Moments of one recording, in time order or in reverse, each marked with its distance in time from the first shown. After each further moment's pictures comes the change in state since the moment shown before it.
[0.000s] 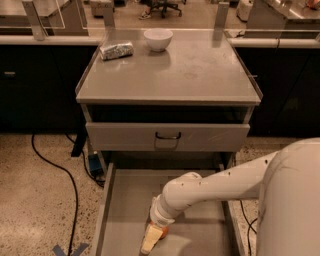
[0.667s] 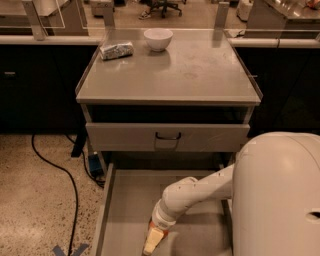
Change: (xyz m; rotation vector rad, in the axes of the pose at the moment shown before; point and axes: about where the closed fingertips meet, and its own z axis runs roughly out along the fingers) arm 0.023 -0.013 0.043 -0.022 0.033 0.051
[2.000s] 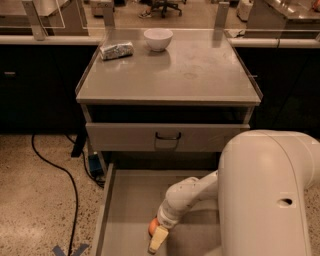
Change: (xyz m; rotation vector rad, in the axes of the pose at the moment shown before) arm 0.028 -0.024 0.018 0.019 0.051 0.057
